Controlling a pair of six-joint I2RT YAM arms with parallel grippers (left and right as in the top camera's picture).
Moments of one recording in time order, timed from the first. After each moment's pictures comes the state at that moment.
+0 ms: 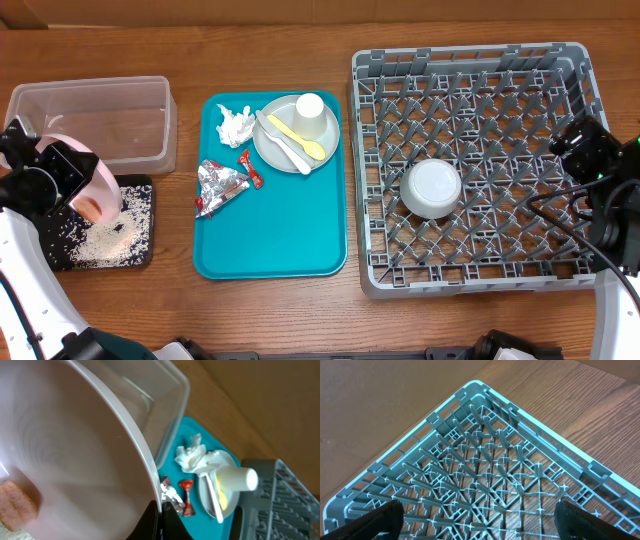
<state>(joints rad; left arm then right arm) 0.71 1.44 1.30 -0.89 0.66 -0.12 -0.35 1.06 1.13 -0.71 0.04 0.42</state>
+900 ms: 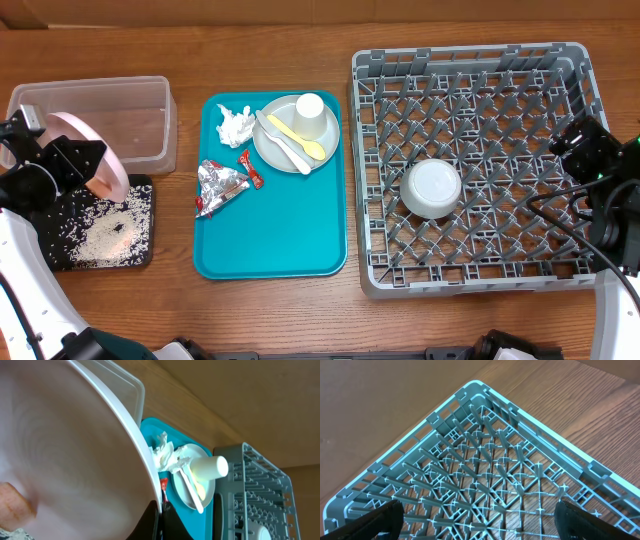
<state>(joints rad) 0.71 1.44 1.30 -0.88 0.82 -0.02 -0.35 1.06 1.13 -0.71 0.04 0.42</state>
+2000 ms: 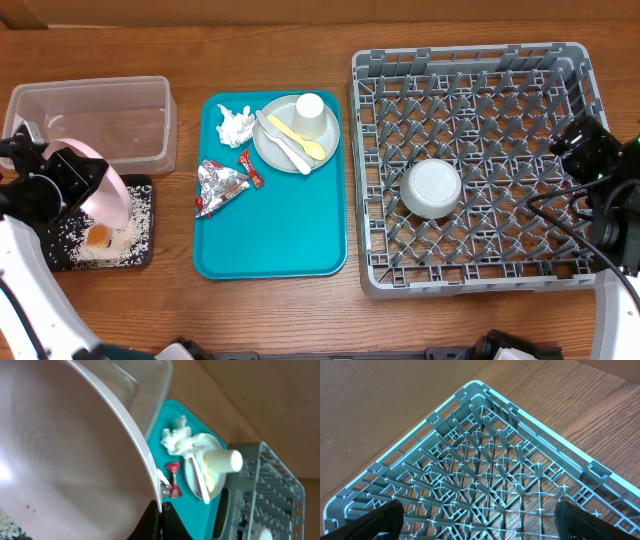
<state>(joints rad) 0.71 1.38 1.30 -1.00 0.70 -0.08 -0.35 1.06 1.13 -0.71 0.04 0.41</state>
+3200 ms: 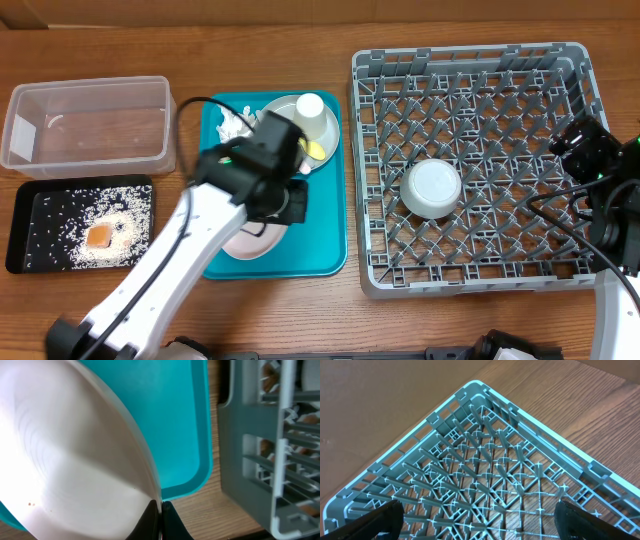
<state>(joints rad) -0.51 1.50 1.30 -1.14 0.11 -0.42 -0.35 1.06 1.13 -0.71 0.04 0.42</state>
